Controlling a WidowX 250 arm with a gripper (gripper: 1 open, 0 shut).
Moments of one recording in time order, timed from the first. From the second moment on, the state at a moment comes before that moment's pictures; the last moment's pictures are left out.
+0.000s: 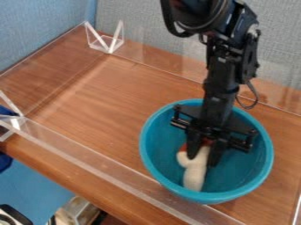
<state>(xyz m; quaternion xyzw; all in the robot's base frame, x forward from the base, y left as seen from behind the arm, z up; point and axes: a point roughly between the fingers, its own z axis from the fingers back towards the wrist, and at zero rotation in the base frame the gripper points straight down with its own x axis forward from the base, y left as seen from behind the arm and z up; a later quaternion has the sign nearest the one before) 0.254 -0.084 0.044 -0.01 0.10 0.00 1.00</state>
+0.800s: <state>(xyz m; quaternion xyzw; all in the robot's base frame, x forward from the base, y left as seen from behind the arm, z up) 0.255 -0.083 0.055 -0.01 0.08 0.00 1.00</state>
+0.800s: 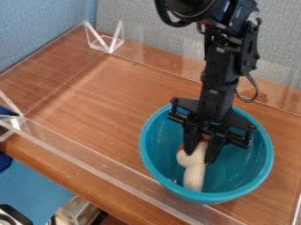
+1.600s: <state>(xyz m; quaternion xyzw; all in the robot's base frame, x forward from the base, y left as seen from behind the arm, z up) 0.249 -0.073 0.059 -0.02 0.05 -0.02 1.00</state>
